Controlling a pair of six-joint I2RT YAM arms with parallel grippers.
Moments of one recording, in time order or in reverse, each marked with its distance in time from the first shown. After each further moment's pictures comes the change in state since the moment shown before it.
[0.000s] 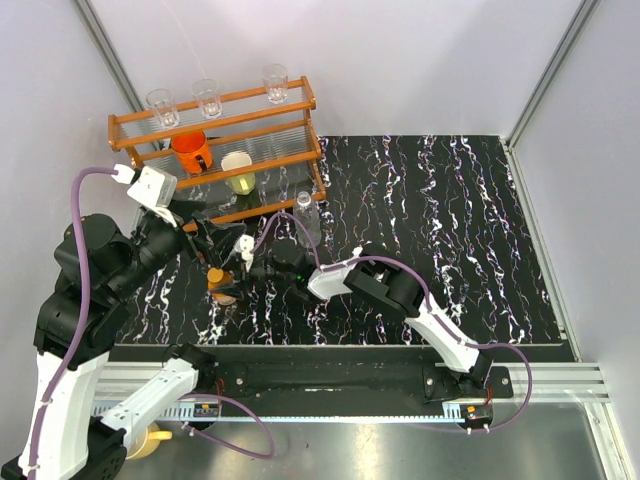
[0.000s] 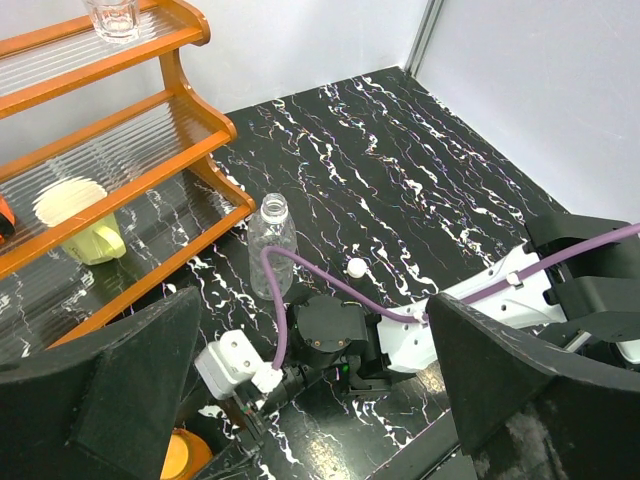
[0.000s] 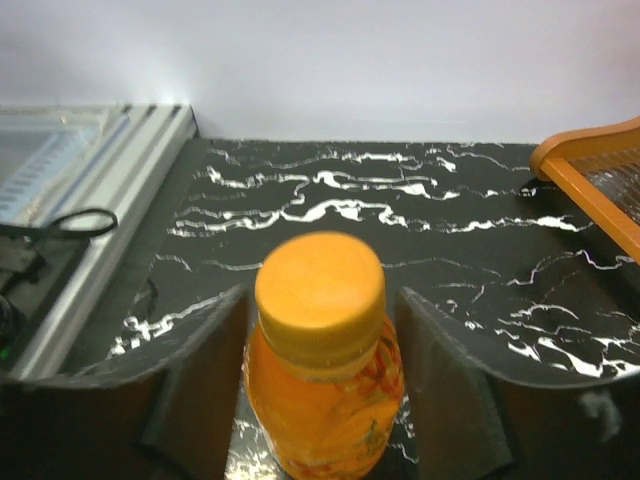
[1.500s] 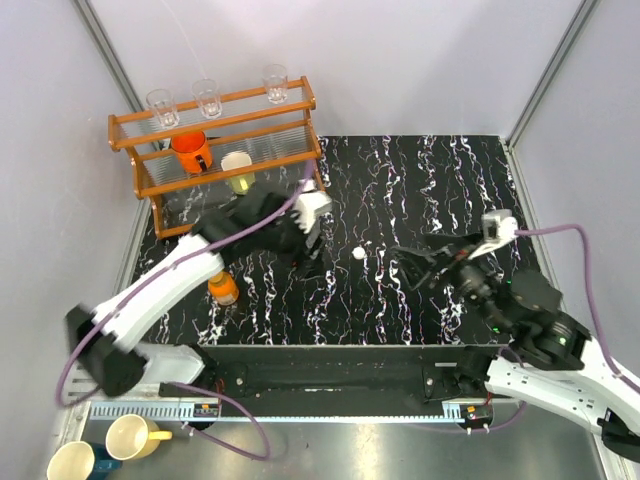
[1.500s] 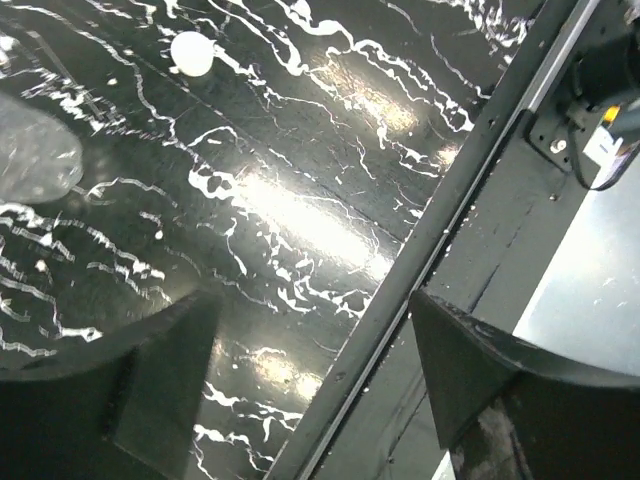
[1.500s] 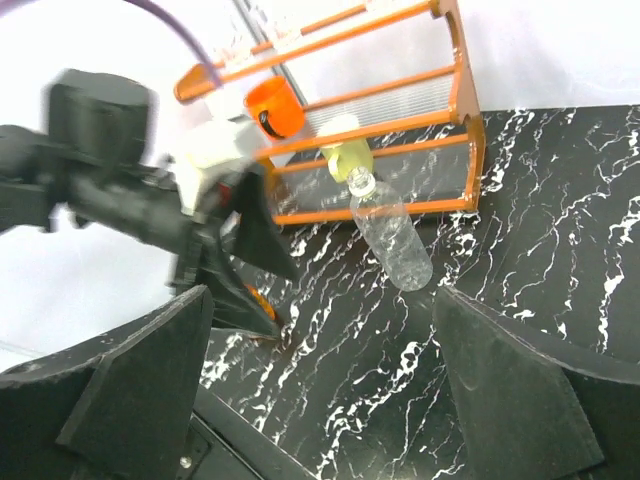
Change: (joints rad) left arm -0.259 0.413 -0.257 0.098 0.194 0.108; right arm -0.033 -1.868 -0.576 -1.341 0.968 0.344
